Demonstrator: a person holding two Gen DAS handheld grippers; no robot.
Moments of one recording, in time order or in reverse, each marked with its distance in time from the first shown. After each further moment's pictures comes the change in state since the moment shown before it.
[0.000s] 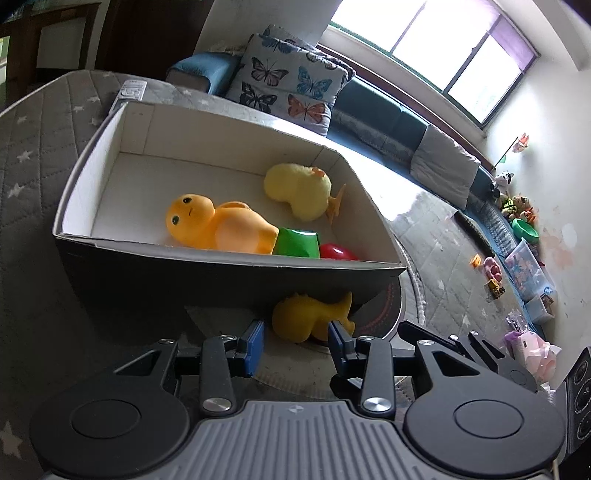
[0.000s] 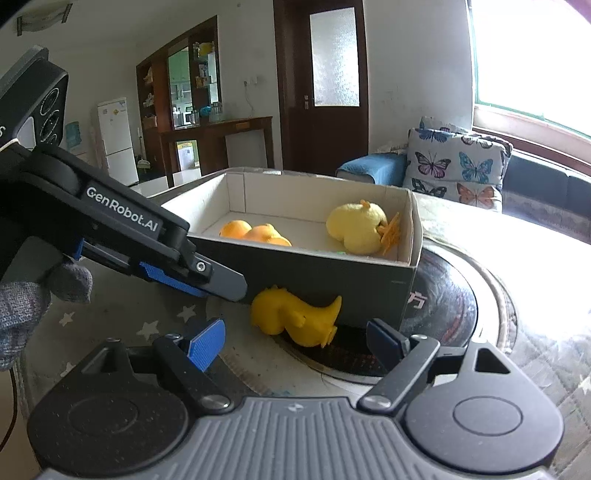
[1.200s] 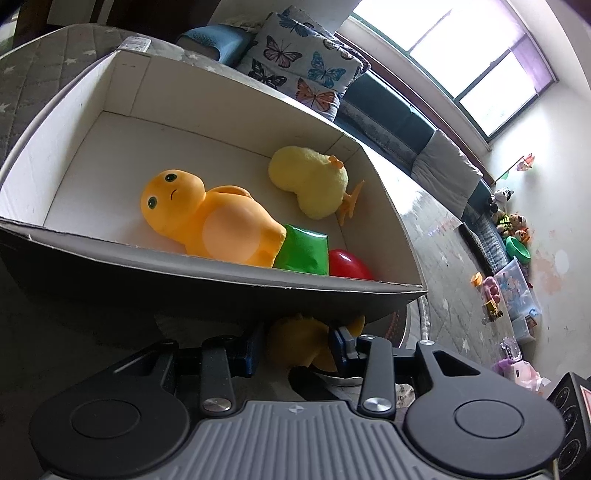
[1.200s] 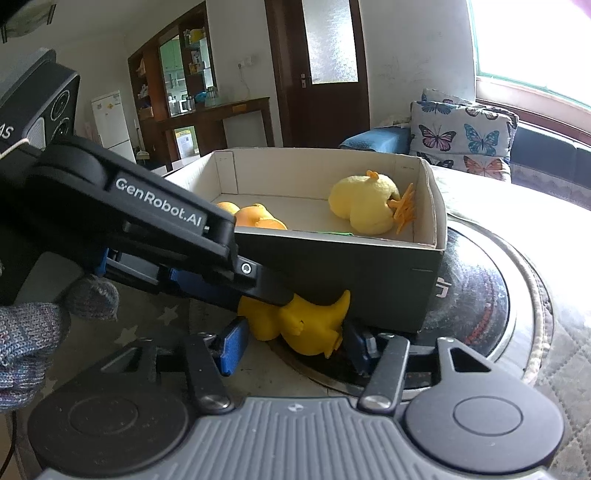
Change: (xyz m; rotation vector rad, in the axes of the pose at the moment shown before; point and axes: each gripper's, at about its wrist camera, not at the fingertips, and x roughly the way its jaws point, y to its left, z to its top) left arm 0.045 0.015 0.012 -0.114 0.045 -0.056; right arm 0.037 -0.004 0.005 0.052 0.065 0.026
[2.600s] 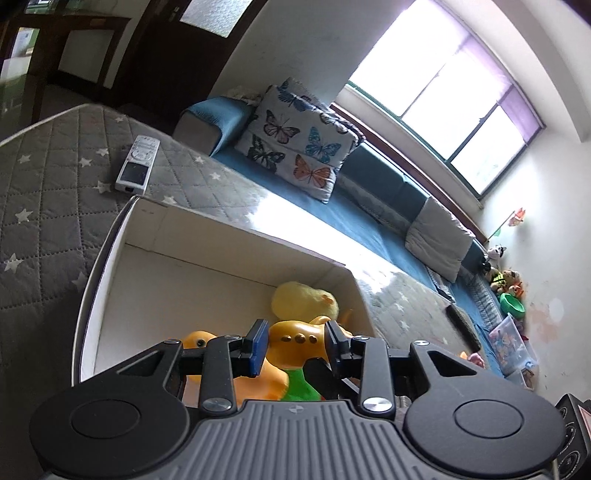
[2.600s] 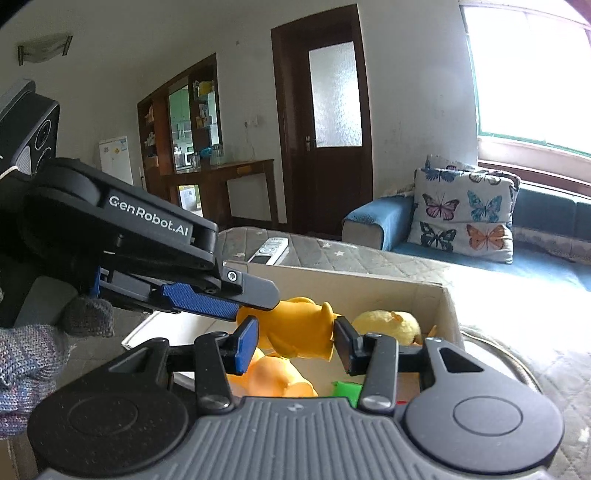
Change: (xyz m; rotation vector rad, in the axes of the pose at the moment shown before) left arm -0.051 0.006 0.072 -0.016 -0.211 -0.008; right arm 0.014 0.027 0.085 -0.032 -0.193 -0.010
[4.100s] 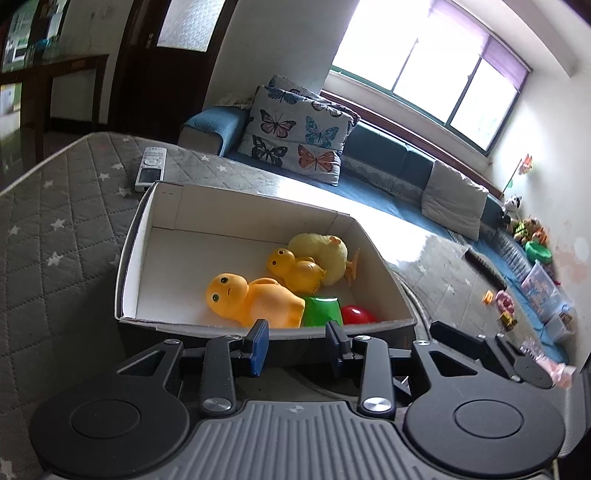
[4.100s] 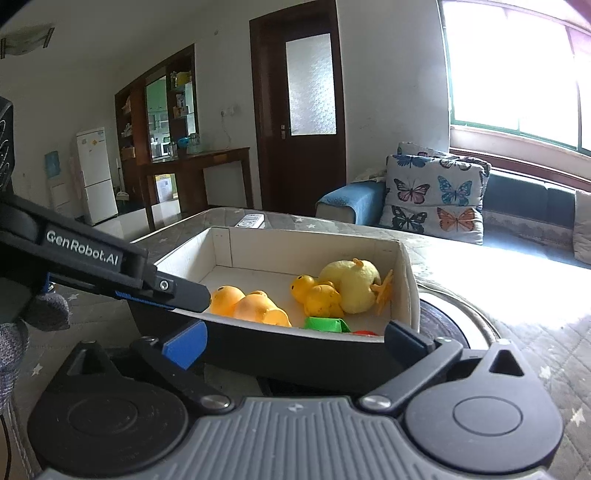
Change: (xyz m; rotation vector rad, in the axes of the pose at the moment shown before) left arm -0.049 -0.026 -0.068 0.213 -0.005 0.109; right arm -0.066 -0.003 -0.037 0.020 0.027 -0.090
